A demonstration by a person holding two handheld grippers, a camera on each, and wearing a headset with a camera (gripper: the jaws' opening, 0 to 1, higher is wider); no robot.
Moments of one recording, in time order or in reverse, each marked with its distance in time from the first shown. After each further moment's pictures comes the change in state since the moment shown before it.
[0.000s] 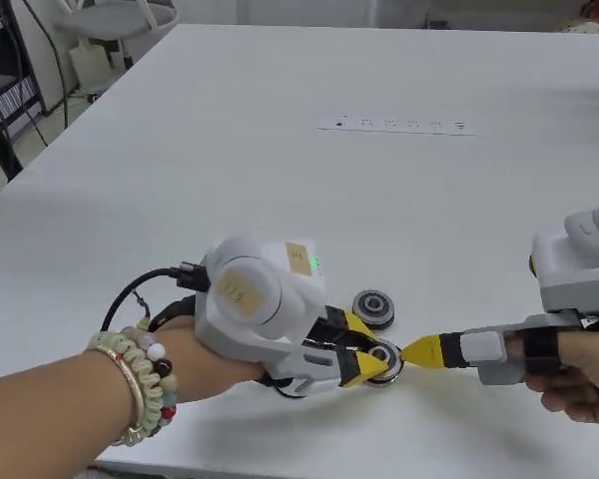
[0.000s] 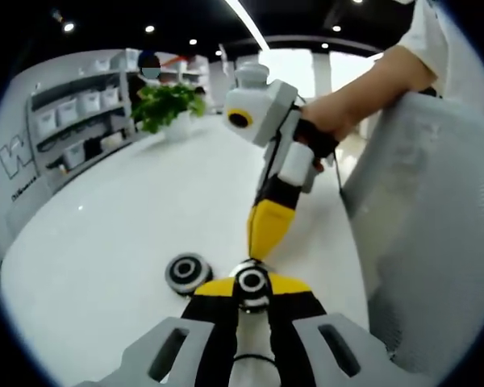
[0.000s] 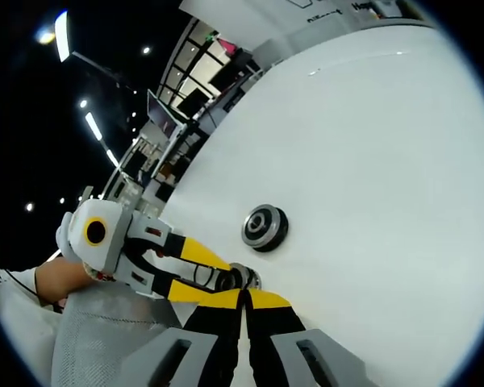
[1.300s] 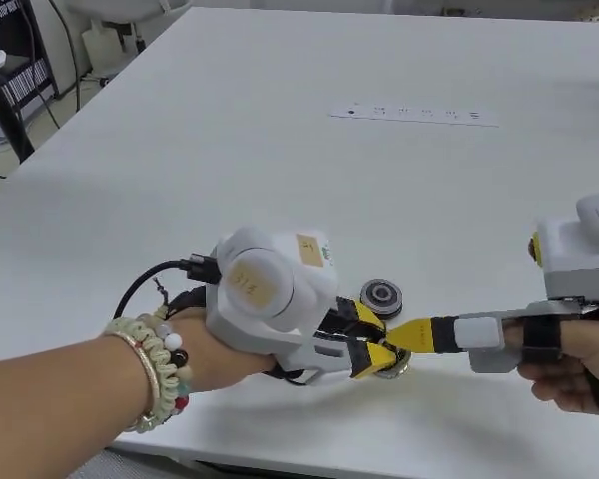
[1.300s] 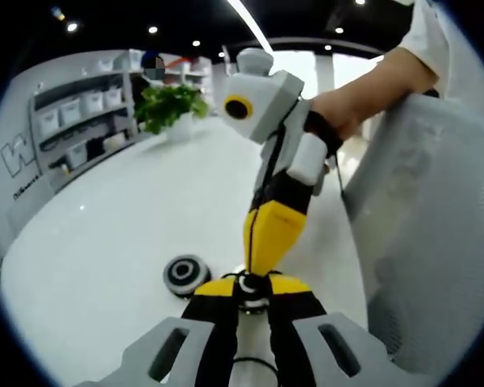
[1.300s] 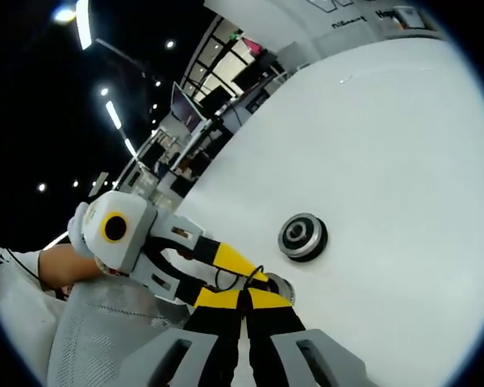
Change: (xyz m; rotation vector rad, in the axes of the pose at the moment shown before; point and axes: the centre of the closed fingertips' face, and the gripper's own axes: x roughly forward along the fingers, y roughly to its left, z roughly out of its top) left arm 0.004 -0.002 0.001 -0.003 -0.005 0.011; right arm 0.011 0.027 0.003 -0.109 0.014 0.067
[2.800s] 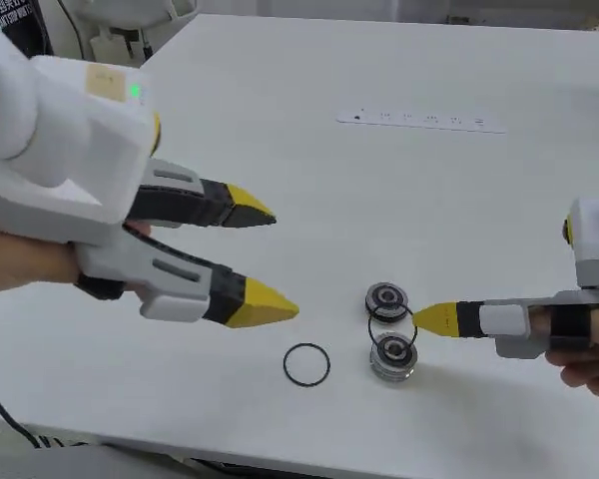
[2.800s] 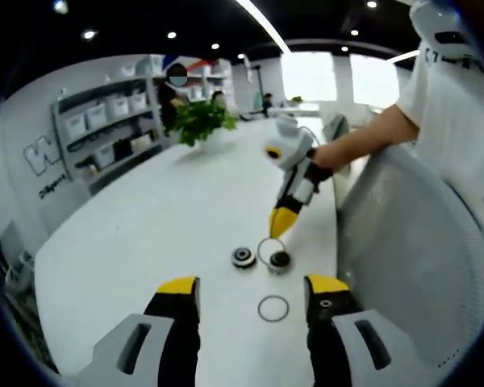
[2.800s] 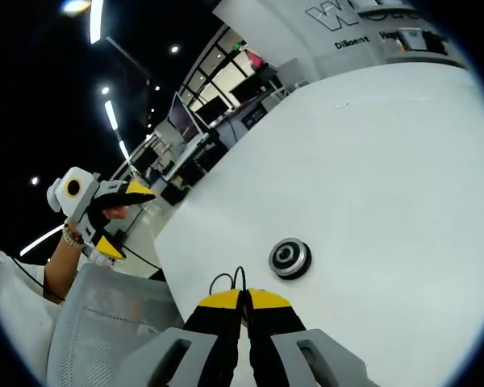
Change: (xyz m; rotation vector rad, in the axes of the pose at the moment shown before) left arm -0.153 0.018 0.038 -0.031 0.011 0.138; right arm -0.023 -0.003 0.022 -0.052 -0.081 -0.065
